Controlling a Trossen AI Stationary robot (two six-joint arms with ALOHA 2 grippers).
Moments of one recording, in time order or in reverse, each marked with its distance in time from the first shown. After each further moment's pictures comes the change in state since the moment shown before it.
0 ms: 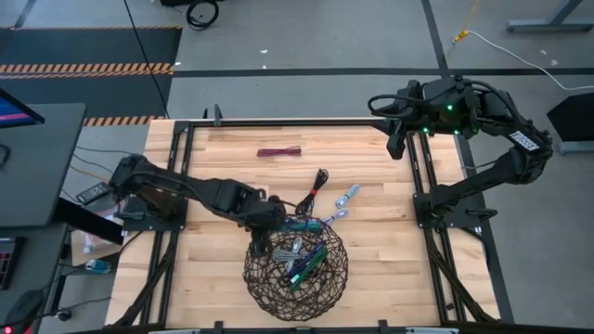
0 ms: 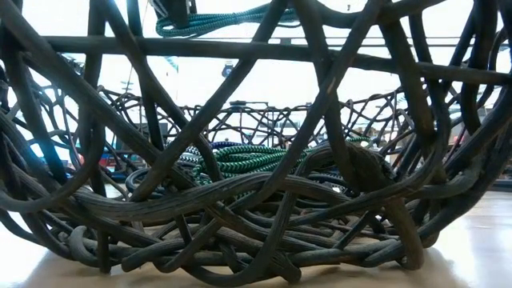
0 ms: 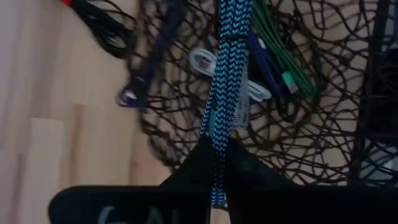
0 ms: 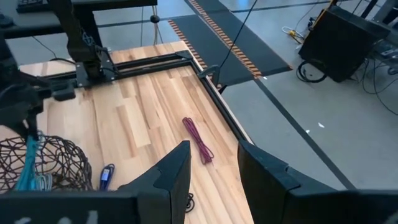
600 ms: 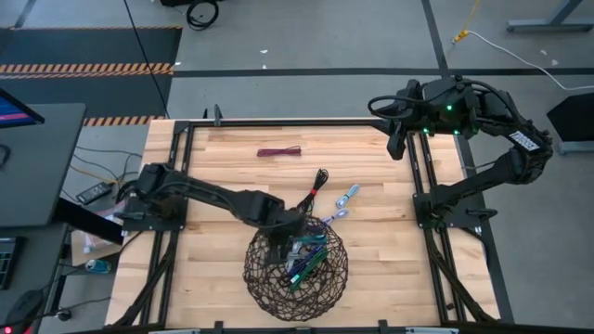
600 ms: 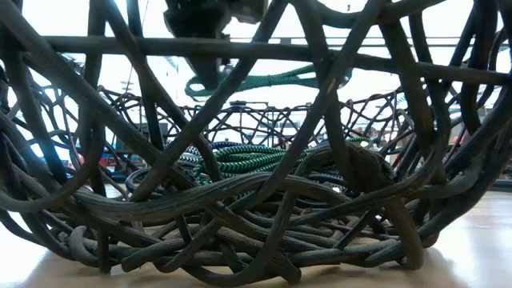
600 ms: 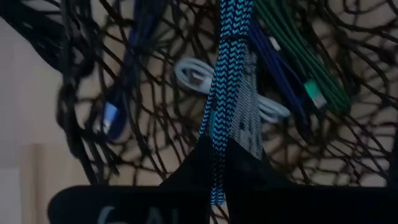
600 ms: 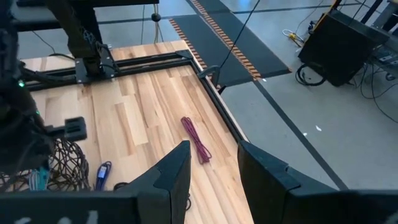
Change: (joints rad) left arm 0.035 0.202 0.000 0.134 0.076 0.118; right arm 0.000 0.000 0.000 0.000 -0.001 -0.029
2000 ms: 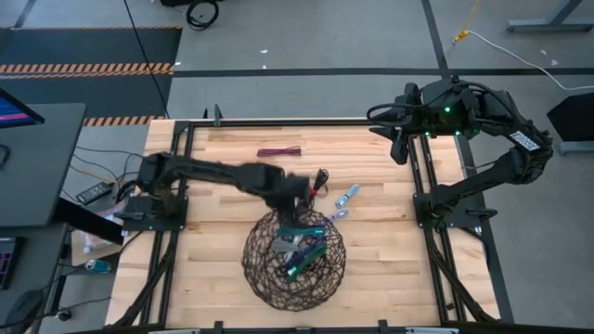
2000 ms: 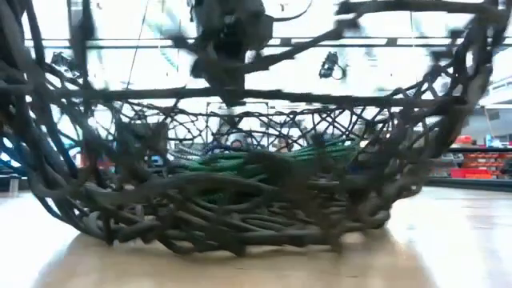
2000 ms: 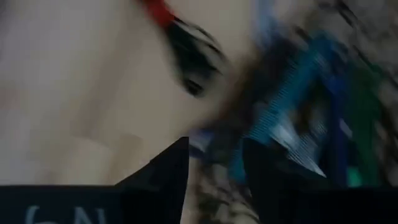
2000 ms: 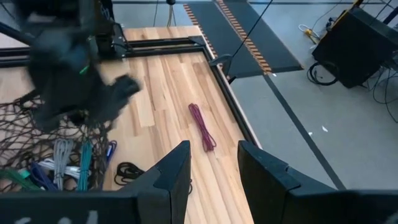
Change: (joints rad) left arm 0.219 -0.031 0.019 -0.030 -0.107 -0.156; right arm 0.000 0.000 0.000 -0.053 -0.054 -0.062
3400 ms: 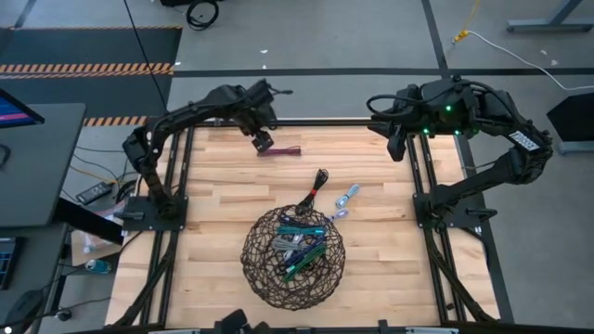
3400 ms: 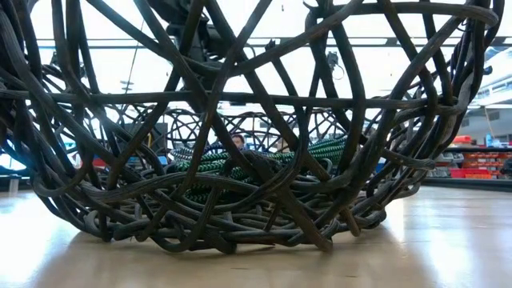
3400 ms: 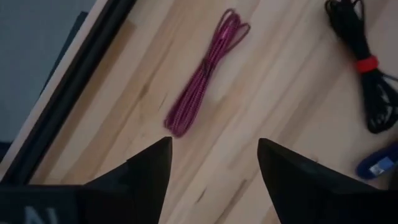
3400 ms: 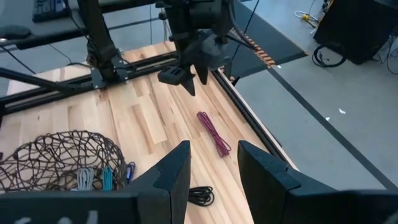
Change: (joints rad) left arm 0.649 -0.073 -0.005 -0.074 0.131 0.519; right arm -0.001 0.000 0.000 0.032 0.006 0.185
